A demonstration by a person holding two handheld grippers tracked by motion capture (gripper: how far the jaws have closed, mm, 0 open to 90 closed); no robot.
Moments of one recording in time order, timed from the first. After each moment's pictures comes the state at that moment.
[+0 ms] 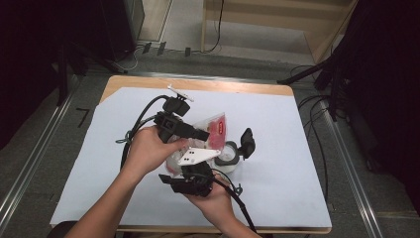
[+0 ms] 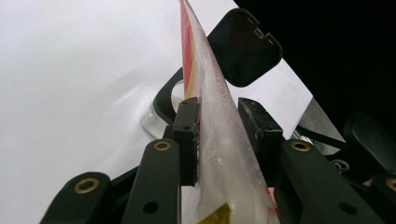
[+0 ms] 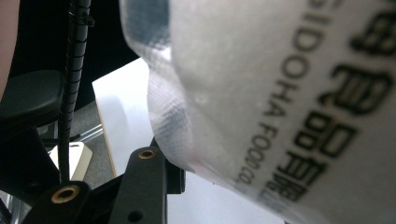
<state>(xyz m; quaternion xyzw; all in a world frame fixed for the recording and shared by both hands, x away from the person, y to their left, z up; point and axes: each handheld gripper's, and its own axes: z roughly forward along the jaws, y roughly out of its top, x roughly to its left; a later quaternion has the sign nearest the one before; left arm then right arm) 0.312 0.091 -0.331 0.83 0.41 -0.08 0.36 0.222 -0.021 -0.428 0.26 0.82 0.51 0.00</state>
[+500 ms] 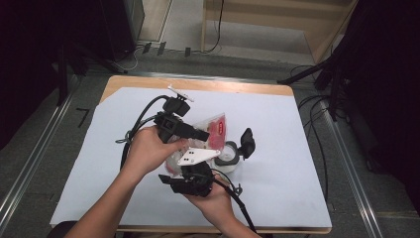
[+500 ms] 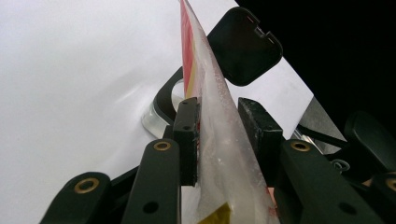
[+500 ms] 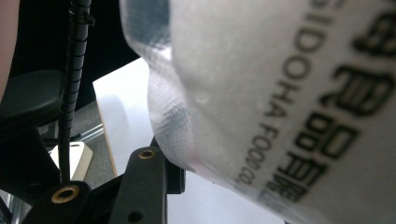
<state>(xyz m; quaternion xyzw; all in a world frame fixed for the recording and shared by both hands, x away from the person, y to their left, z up) 0.312 0.091 -0.331 0.83 0.41 -0.08 0.36 0.222 -0.021 -0.428 0.26 0.82 0.51 0.00</state>
